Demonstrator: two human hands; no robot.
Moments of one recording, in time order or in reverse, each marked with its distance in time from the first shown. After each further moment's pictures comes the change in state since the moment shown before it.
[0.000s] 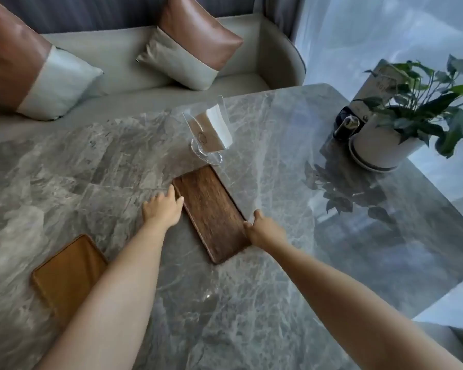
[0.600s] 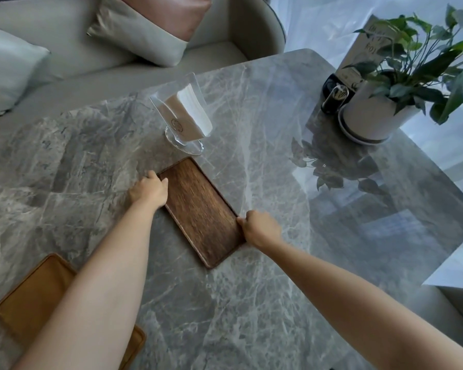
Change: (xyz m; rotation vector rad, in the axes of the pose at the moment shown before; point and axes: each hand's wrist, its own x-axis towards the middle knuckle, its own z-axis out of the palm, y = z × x) left_hand 0.059 0.022 0.000 -0.060 -0.015 -0.036; right_hand 0.017 0.011 0.017 0.109 0.042 0.048
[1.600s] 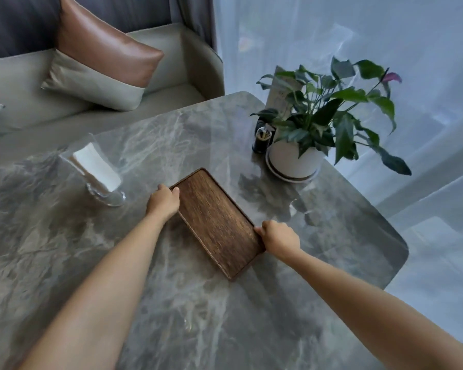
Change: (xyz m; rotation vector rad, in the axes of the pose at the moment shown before) left_hand -0.025 0.234 -0.008 -0.331 -0.048 0.026; right_hand 0.049 0.184 -0.149 0.015 0.101 0.009
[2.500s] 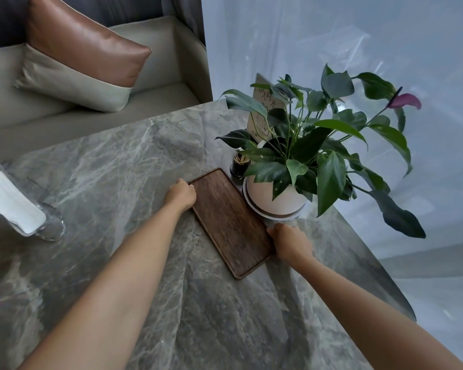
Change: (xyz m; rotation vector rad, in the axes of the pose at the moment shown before) left_hand 0.086 0.138 0.078 0.032 -0.032 -0.012; right_hand 0.125 0.085 -0.057 -0.043 0.017 0.000
